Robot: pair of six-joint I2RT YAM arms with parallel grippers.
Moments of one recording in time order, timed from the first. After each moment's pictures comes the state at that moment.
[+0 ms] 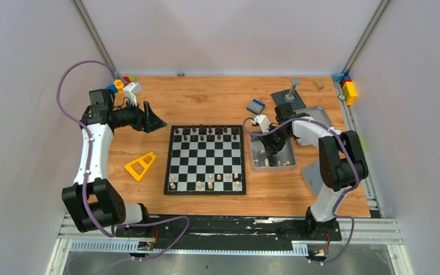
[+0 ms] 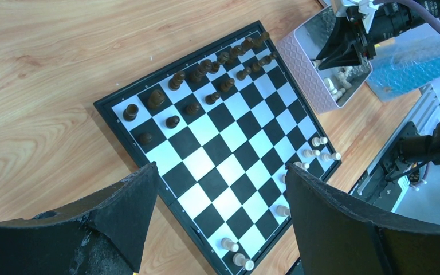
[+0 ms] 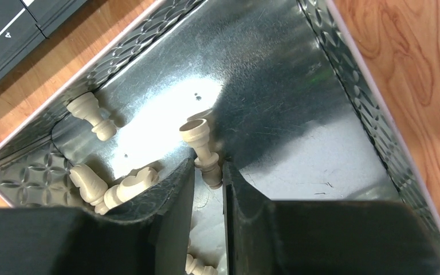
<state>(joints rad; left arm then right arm) 0.24 1.33 1.19 -0.74 0.98 0.26 0.27 1.77 1.11 -0.62 -0.42 -0.68</state>
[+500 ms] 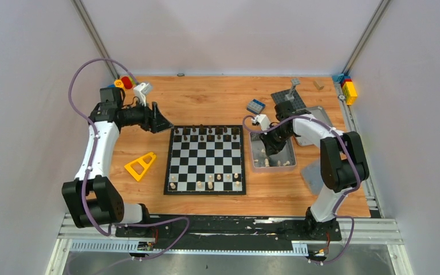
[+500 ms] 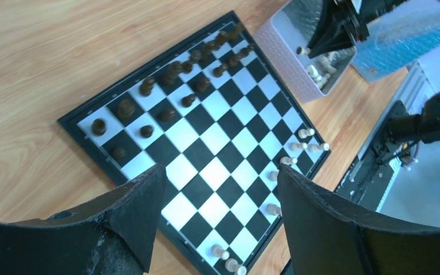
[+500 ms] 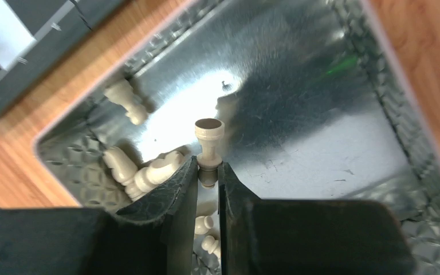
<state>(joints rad) 0.17 1.35 1.19 -0.73 0.99 0.27 0.27 1.76 1.13 -0.70 -0.44 -0.67</state>
